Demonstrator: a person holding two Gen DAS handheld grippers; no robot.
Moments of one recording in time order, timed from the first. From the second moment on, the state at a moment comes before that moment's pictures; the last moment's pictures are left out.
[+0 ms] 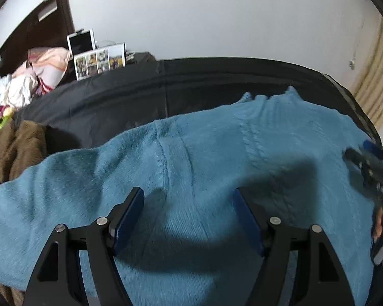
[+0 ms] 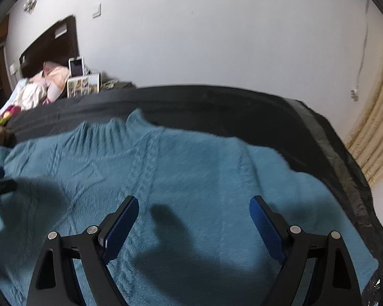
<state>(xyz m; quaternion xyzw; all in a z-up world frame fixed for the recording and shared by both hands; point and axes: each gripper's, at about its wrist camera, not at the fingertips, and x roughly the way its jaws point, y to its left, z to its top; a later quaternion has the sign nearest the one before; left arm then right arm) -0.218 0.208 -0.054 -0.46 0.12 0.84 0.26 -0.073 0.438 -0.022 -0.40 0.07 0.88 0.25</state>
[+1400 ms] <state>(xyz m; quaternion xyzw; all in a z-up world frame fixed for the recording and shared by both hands) -0.323 0.209 -0.076 -0.45 0.11 0.86 0.23 -0.206 0.432 -0.060 -0.47 0.08 0.86 0.19</state>
